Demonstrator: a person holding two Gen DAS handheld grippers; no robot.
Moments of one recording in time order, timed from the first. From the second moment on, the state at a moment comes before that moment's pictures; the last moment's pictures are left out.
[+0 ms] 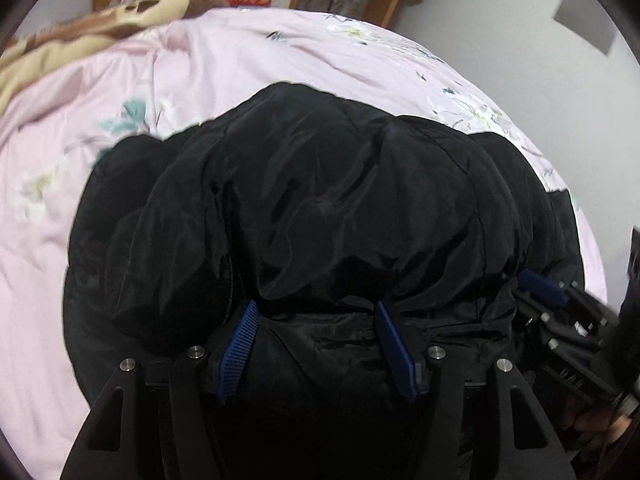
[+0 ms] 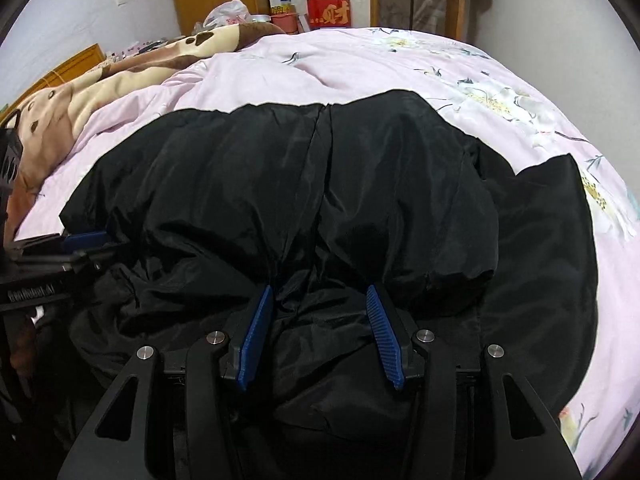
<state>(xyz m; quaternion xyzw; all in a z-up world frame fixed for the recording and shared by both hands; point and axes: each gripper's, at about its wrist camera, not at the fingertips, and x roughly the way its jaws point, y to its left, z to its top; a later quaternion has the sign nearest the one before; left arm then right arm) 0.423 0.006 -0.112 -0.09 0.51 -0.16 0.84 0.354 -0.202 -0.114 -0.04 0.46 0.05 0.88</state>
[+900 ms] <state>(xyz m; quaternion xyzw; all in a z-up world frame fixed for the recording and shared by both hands) 0.287 0.069 0.003 -0.13 0.46 -0.17 0.86 0.226 -0.206 0.009 0.02 0.38 0.04 0.92</state>
